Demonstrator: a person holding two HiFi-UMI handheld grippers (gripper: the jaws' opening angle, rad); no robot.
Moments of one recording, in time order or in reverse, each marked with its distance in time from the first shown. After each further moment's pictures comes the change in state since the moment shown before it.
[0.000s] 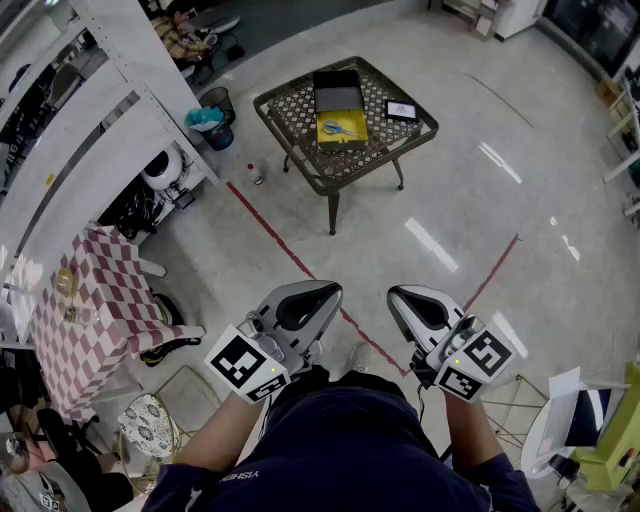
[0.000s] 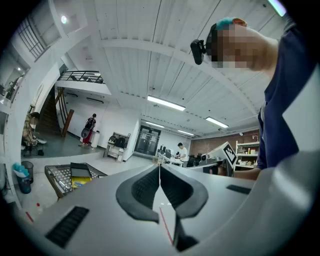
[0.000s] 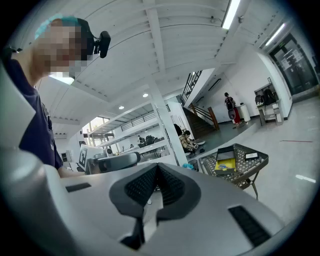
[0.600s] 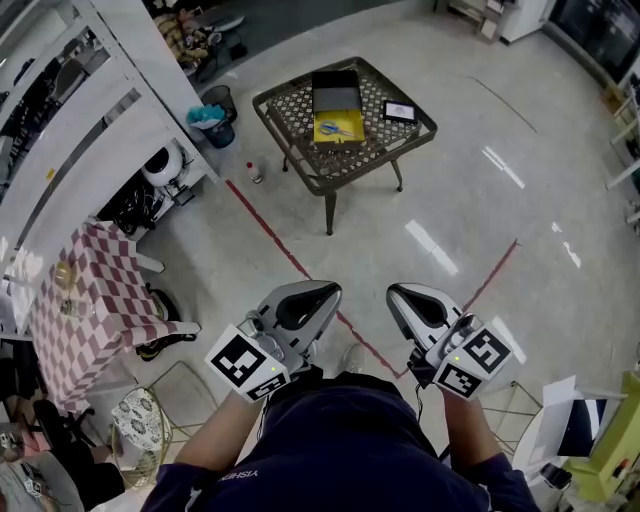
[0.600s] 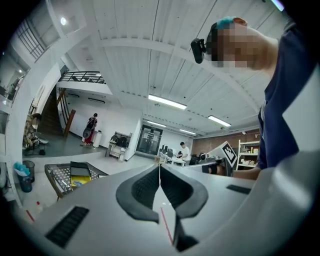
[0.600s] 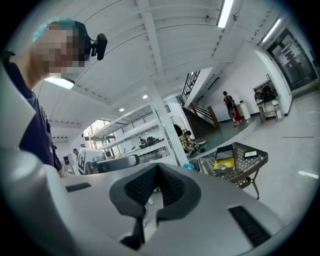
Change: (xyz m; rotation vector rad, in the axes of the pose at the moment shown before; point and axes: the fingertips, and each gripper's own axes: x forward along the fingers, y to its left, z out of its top) left arm 0.025 -0.013 -0.013 0.001 0.007 0.023; right arm -0.020 -0.025 -0.002 0.033 -0.012 0.015
